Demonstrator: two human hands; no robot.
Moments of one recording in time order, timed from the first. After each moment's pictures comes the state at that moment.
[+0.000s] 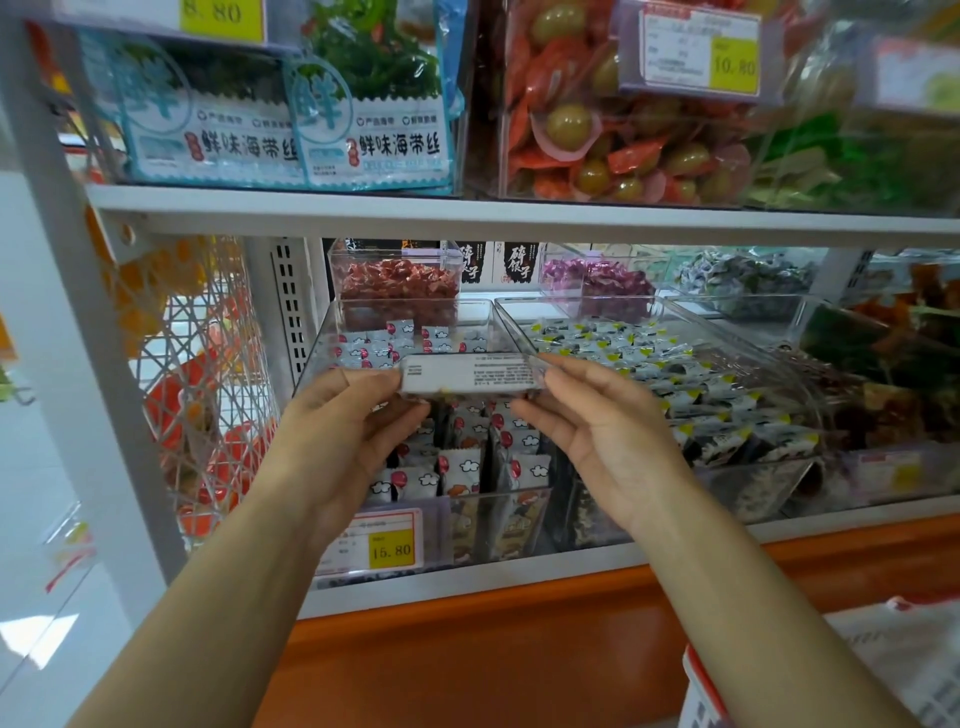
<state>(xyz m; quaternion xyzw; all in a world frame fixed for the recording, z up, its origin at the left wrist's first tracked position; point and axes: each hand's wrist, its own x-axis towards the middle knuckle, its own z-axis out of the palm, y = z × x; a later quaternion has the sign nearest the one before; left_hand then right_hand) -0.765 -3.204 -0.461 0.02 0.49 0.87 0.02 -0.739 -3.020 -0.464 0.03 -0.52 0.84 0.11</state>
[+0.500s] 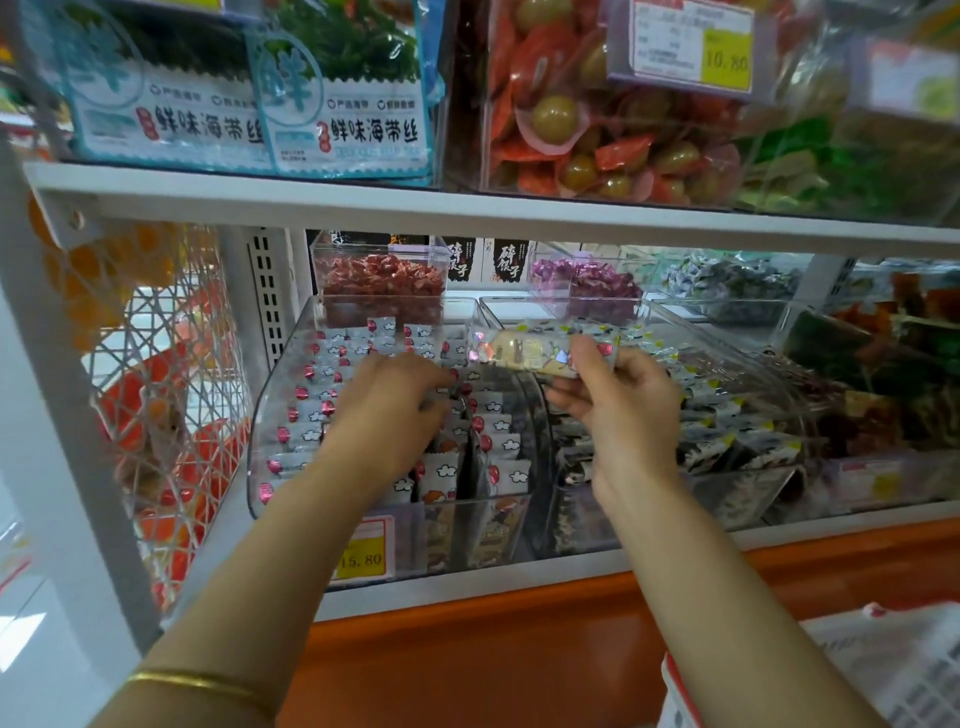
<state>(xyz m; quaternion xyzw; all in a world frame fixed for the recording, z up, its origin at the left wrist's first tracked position) -0.814 -3.173 -0.475 0.23 0.92 0.27 -0.18 -0.757 -3.007 -0.463 -0.08 -0.57 0.75 0.32</state>
